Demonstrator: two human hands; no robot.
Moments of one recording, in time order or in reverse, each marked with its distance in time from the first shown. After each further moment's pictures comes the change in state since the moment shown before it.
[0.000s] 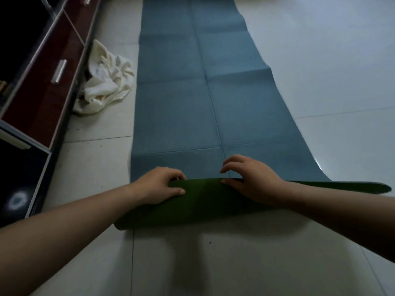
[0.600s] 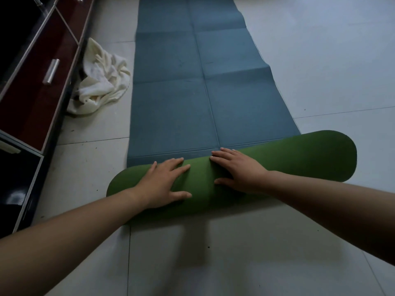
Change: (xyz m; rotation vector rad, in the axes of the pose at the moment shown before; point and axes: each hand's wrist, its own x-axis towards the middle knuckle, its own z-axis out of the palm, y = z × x) left_hand 0.022 -0.008 0.016 0.317 0.089 0.035; right_hand 0.040 0.028 0.024 -0.175 -0.167 -0.038
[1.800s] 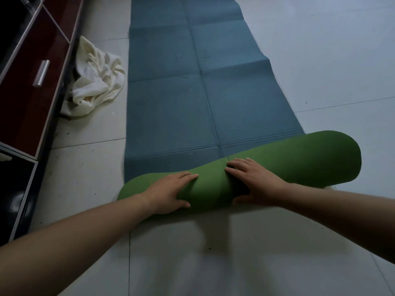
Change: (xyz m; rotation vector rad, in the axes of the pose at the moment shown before) left_hand 0.017 0.005 0.020 -0.127 -0.123 0.112; right_hand -0.034 0.026 0.025 -0.021 -0.041 0.001
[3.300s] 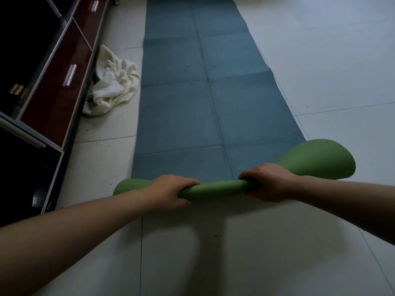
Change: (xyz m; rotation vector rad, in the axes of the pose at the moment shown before) left_hand -0.050 0.012 -0.010 0.098 0.076 0.074; right_hand -0.030 -0.025 -0.031 0.043 -0.042 0.030
